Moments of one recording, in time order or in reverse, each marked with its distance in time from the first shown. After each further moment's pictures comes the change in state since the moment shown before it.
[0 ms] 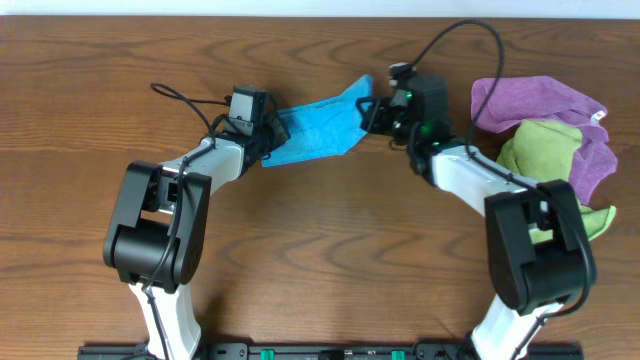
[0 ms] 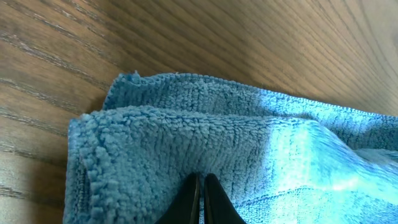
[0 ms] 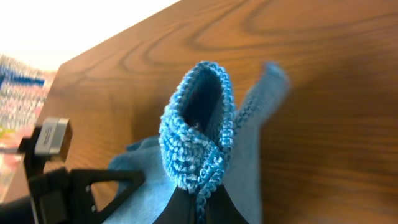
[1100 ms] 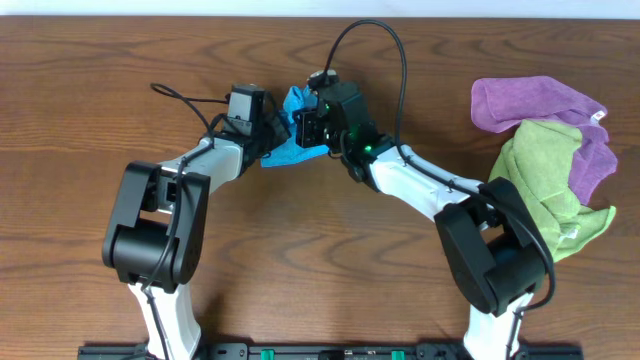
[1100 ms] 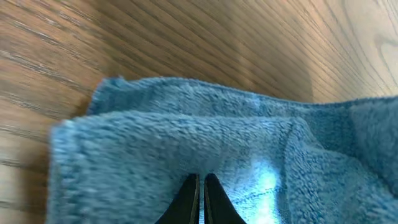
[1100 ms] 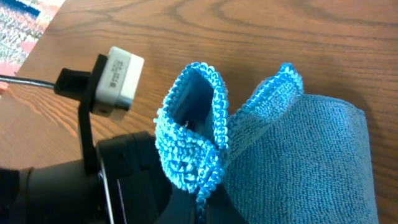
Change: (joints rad) left arm 0.013 -0.002 0.000 0.022 0.037 0.000; right arm 0.281 0.082 0.182 -0.130 0.186 -0.104
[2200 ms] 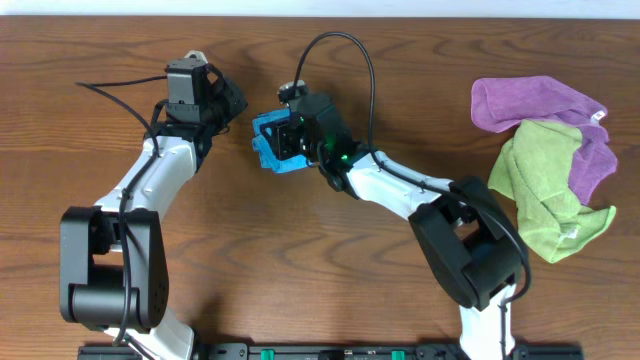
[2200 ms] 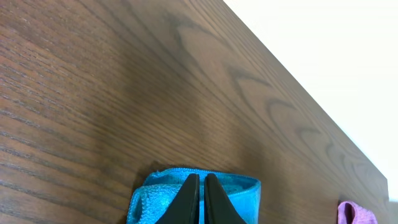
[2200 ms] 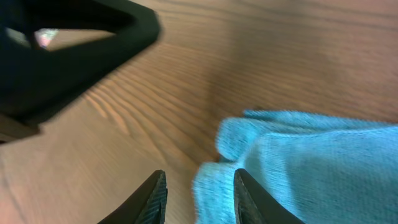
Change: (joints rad) left arm 0.164 -0.227 0.000 -0.031 0.000 0.004; right arm 0.090 0.077 0.049 0.072 -0.039 -0.024
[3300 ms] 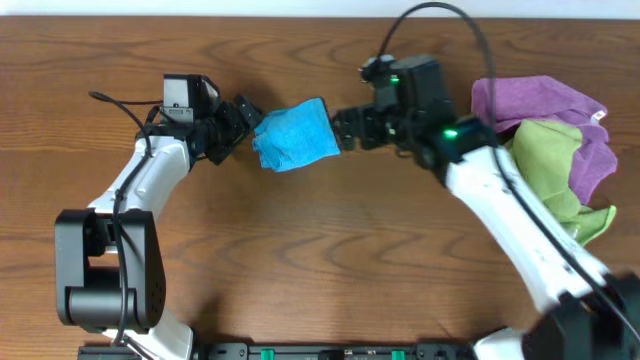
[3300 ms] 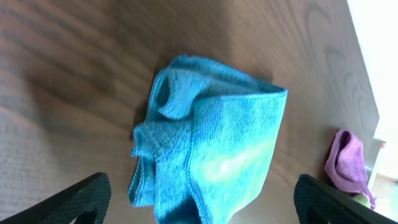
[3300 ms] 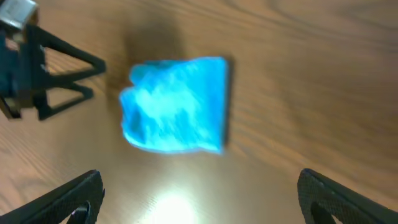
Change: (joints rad) left arm 0.034 -0.006 0.002 -0.319 0.255 0.015; right arm -0.274 -0.507 0.024 -0.836 0.012 -0.276
